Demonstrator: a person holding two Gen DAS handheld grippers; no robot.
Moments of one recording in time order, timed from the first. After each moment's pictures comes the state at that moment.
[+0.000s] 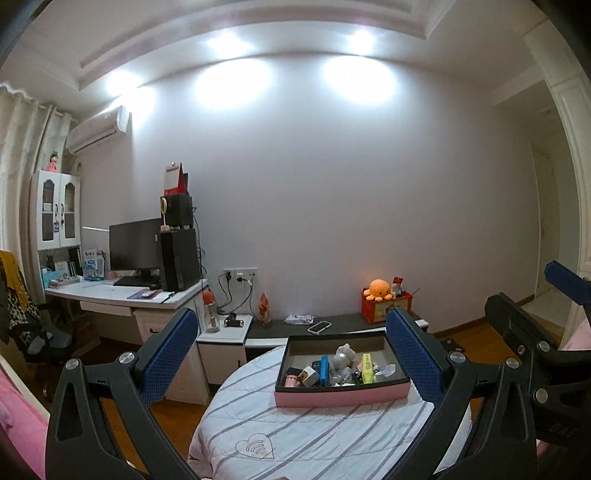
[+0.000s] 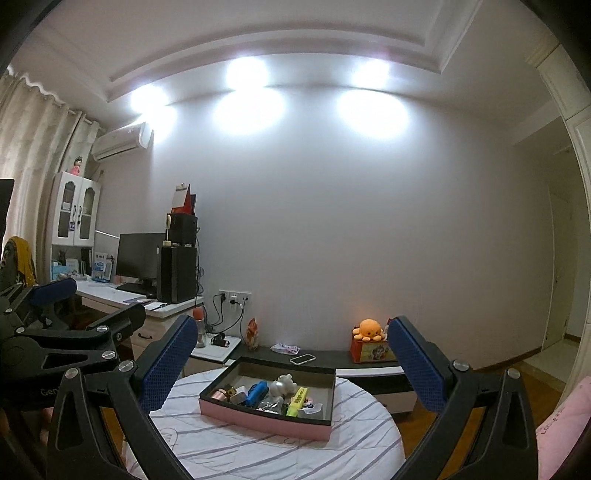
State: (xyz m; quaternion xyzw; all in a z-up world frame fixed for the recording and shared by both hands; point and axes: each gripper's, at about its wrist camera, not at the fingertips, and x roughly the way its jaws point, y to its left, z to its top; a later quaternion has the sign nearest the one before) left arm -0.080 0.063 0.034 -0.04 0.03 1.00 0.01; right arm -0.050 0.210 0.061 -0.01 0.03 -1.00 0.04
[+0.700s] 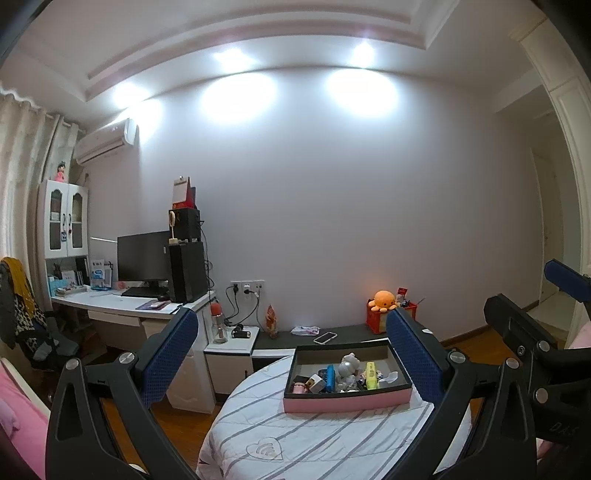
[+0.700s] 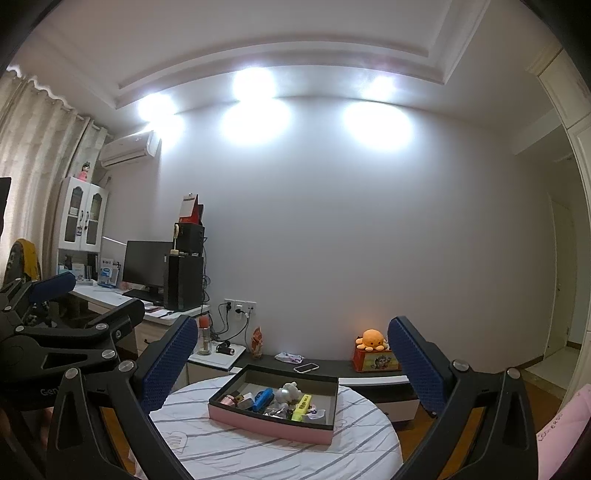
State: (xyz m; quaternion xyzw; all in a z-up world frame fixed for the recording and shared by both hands) left arm -0.052 0.061 0.045 -0.02 0.03 1.00 -0.01; right arm -0.036 0.209 0.067 -0.03 0.04 -1.00 0.05
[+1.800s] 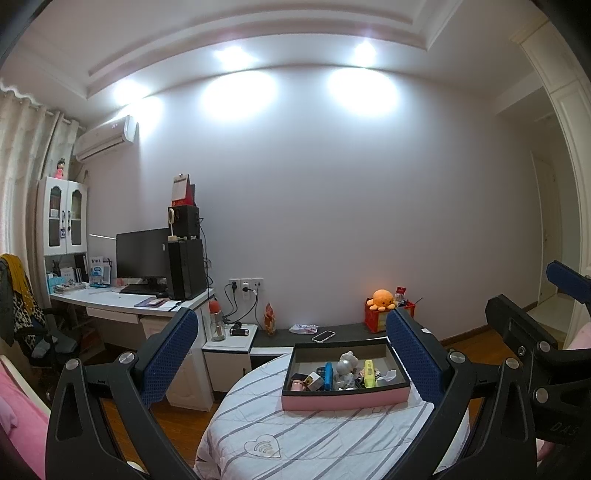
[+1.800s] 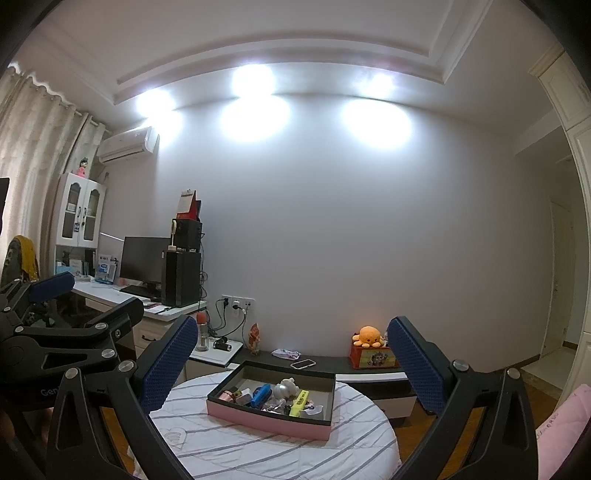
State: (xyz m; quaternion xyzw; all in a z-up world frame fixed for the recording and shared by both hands) left arm -0.051 0.060 0.045 -0.02 0.03 1.00 -0.01; right arm -0.031 0.208 0.069 -0.02 0.04 -1.00 0.04
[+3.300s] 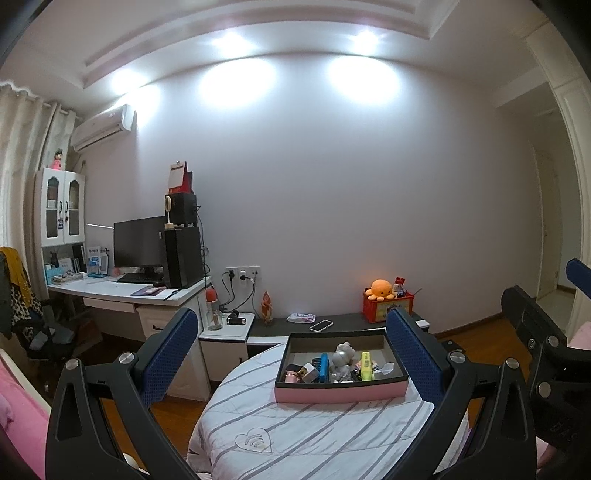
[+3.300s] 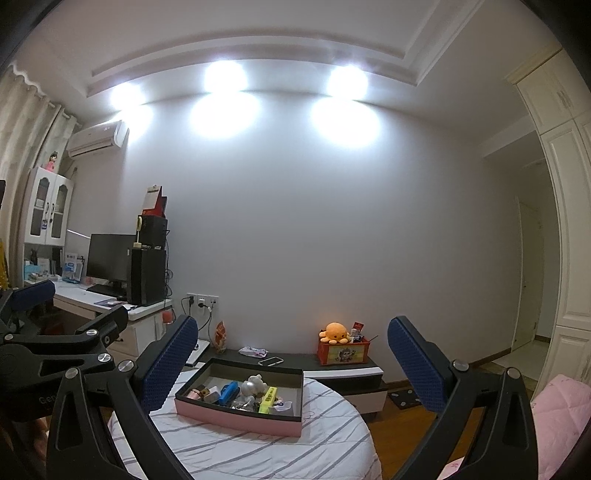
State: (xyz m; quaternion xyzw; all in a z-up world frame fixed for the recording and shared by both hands) left arm -0.072 0.071 0.034 -0.04 0.02 1.00 -0.01; right arm -0.033 0.212 0.068 -0.02 0.04 -1.00 -0.03
